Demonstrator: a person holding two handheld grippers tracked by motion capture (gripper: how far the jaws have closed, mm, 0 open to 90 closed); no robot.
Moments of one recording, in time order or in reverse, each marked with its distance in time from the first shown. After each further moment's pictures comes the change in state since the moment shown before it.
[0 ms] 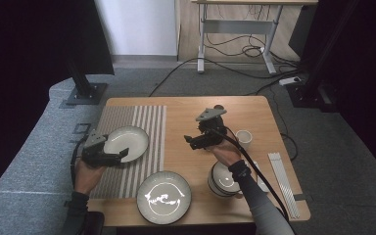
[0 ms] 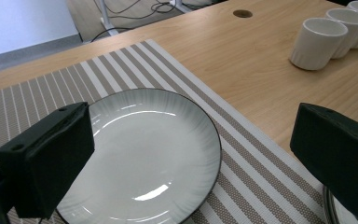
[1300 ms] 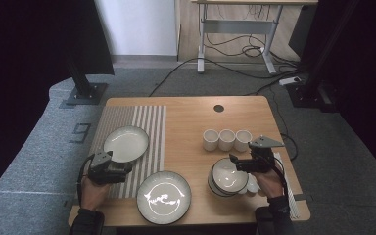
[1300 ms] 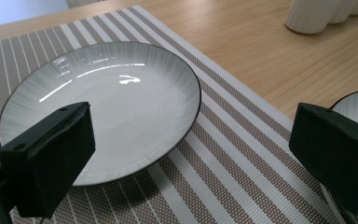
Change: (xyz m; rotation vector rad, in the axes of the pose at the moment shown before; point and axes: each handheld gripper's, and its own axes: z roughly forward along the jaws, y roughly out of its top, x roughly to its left) left arm -0.025 -0.054 0.009 0.021 0.013 -0.017; right arm -0.039 -0.135 -0.079 -0.044 -0.144 0.245
